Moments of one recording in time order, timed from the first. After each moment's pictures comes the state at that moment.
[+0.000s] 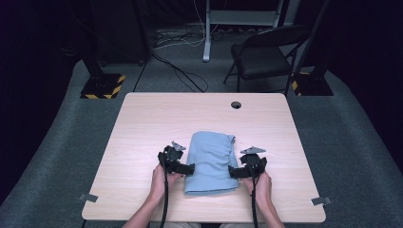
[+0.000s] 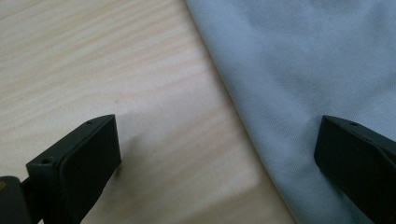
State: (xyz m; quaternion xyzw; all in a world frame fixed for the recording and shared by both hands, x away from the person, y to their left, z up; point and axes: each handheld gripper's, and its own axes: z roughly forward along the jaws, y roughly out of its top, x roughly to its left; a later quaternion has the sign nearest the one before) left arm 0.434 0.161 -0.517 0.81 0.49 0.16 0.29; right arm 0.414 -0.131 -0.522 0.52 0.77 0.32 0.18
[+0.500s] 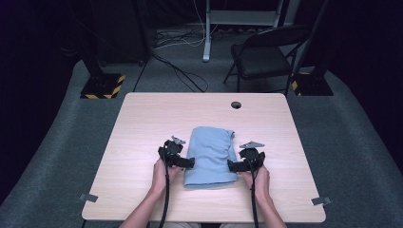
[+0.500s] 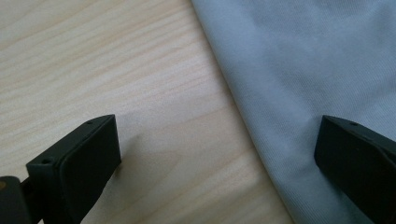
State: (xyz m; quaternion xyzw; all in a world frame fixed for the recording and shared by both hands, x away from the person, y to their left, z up) left arm 0.453 0.162 -0.517 0.80 0.49 0.17 0.29; right arm 0.435 -0.131 -0.524 0.51 0.77 0.33 0.19
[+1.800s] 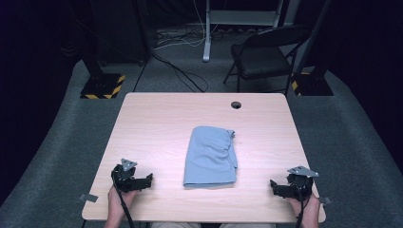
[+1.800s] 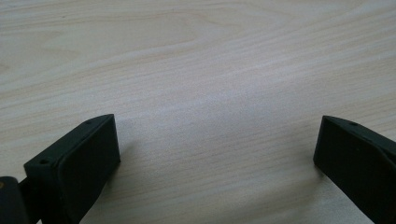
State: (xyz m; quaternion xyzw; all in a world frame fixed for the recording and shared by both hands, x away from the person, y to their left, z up) left arm 0.363 0.301 -0.530 0.73 0.56 0.23 0.31; right arm 0.342 -0.265 -0.528 0.56 0.73 0.31 0.23
